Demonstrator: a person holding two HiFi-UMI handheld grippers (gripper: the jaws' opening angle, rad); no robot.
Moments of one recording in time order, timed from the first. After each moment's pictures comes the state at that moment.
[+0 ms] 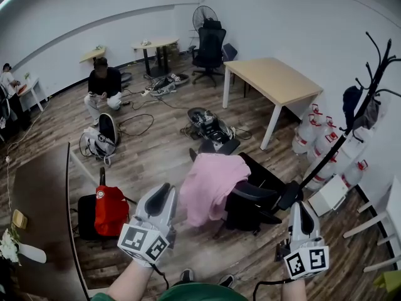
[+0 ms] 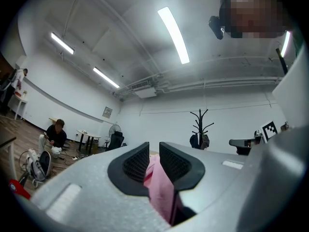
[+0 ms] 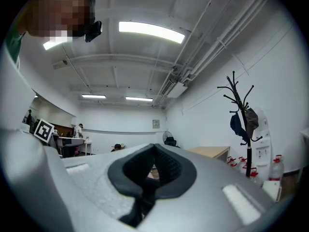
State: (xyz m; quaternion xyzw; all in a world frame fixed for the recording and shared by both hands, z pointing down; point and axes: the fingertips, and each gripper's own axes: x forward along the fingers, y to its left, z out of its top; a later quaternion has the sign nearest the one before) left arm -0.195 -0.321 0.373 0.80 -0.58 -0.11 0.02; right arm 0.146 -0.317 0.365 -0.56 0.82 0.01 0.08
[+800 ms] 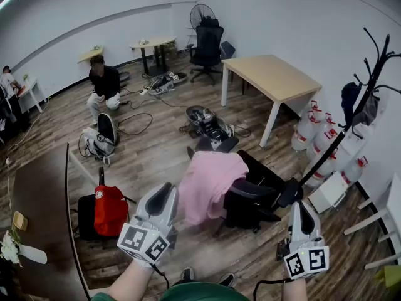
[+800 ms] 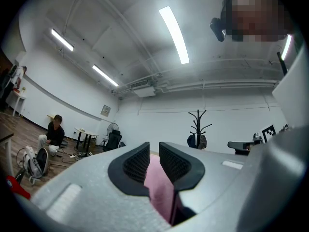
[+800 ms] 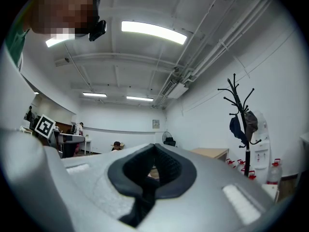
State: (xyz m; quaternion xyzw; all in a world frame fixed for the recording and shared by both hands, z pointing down) left arm -0.181 -0.321 0.371 0.81 -0.57 -0.11 0.03; right arm 0.153 -0.312 0.366 -0.57 0.82 0.02 0.07
